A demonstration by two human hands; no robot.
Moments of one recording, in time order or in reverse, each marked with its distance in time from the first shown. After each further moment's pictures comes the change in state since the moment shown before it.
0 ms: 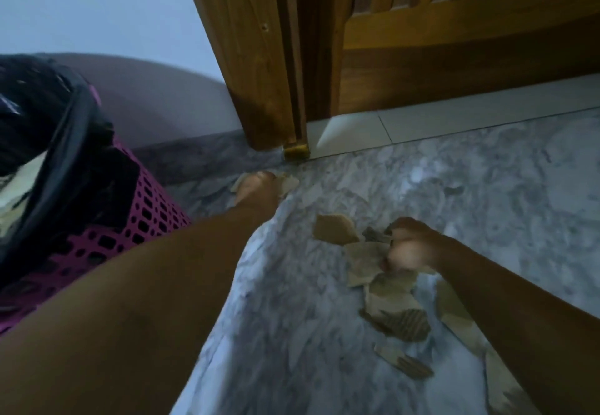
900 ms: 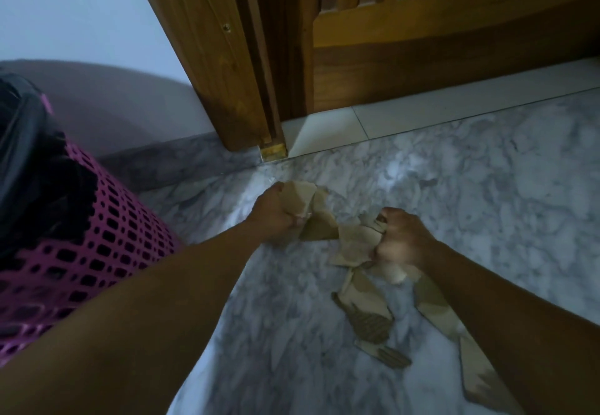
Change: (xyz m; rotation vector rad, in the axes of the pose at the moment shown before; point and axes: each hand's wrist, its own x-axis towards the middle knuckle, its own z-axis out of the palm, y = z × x) left_hand -0.017 0.031 0.037 -0.457 -0.190 0.080; right_hand -0.004 0.028 0.010 0.265 0.250 0.033
